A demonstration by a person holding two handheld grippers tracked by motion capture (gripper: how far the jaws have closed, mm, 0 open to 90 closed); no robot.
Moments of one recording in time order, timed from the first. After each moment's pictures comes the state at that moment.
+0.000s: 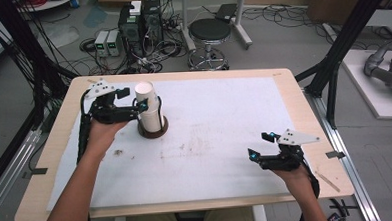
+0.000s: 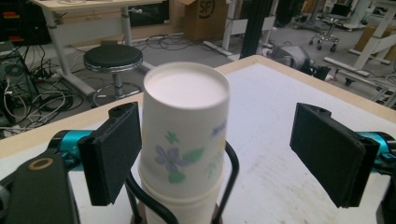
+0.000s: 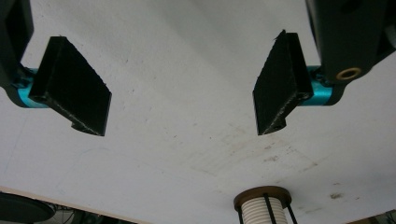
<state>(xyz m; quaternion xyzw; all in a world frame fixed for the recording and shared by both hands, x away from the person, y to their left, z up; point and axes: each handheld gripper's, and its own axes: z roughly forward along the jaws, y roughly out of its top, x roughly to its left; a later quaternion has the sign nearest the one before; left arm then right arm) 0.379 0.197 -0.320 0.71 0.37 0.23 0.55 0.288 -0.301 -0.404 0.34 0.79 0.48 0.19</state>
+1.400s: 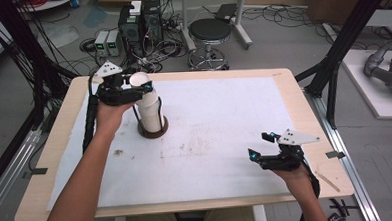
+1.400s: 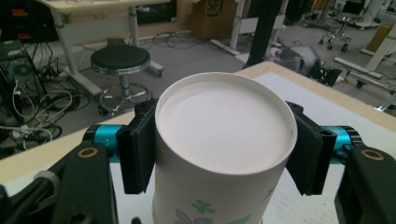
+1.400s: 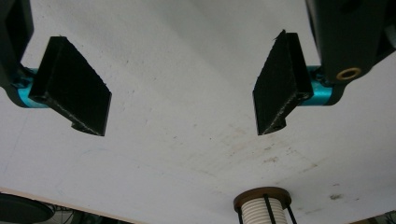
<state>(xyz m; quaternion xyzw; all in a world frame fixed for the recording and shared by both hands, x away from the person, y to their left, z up) 0.407 0.183 -0.291 0.70 0.37 0.24 0.56 0.288 -0.302 -0.404 0.34 0.79 0.48 0.19</state>
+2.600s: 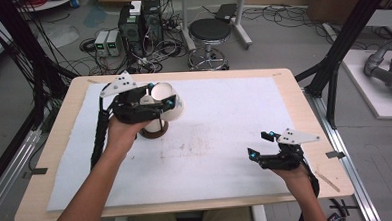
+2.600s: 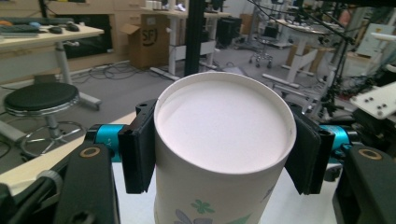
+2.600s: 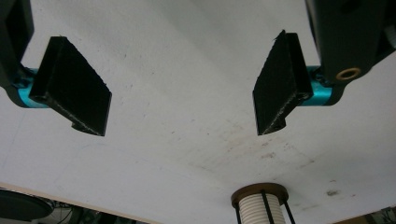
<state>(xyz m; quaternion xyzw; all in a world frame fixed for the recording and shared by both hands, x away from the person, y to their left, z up) 0.342 0.130 -0.280 0.71 0.27 0.17 0.63 0.288 -0.300 -0.401 0.34 0.78 0.48 0.19</state>
